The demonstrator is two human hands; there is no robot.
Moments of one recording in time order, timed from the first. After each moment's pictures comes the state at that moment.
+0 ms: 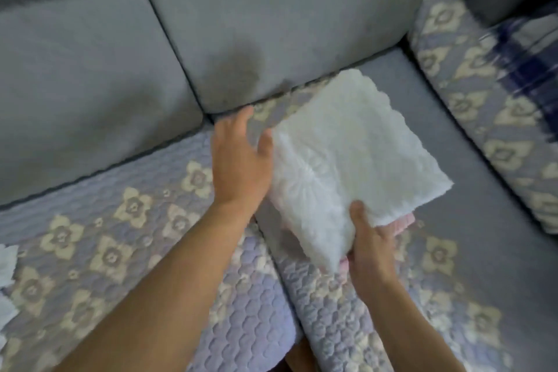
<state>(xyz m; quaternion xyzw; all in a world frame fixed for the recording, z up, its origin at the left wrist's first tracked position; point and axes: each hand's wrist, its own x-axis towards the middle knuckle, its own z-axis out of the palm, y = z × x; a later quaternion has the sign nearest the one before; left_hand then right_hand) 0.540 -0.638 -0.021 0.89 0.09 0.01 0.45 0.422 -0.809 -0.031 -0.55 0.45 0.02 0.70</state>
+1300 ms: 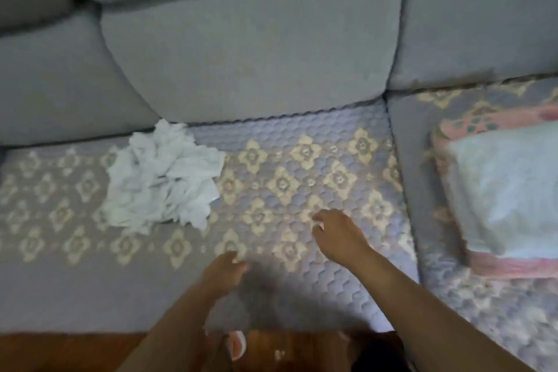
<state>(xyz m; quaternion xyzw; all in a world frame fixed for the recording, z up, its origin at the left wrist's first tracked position) 0.231 -0.313 -0.086 0.75 0.39 -0.42 0.32 0.375 -0.538 -0.078 -0.85 -0.11 0.45 0.24</state>
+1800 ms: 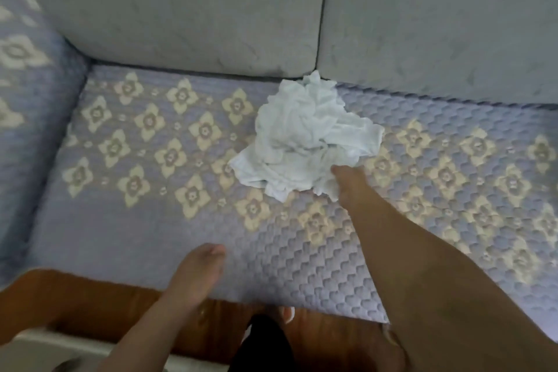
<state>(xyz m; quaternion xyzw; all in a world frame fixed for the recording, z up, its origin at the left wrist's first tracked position) 0.014 0.044 -0.077 0.65 0.56 -0.27 0.44 0.290 -0.127 -0.178 -0.66 0.36 0.40 0.52</state>
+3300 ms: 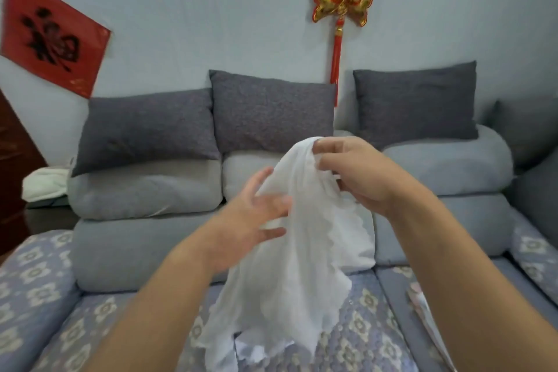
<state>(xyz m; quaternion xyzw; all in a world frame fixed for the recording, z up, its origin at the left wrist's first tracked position) 0.168 -0.194 0.481 0.68 0.01 -0.03 0.74 0.256 -0.382 0.545 -0.77 -0.26 0.12 0.57</state>
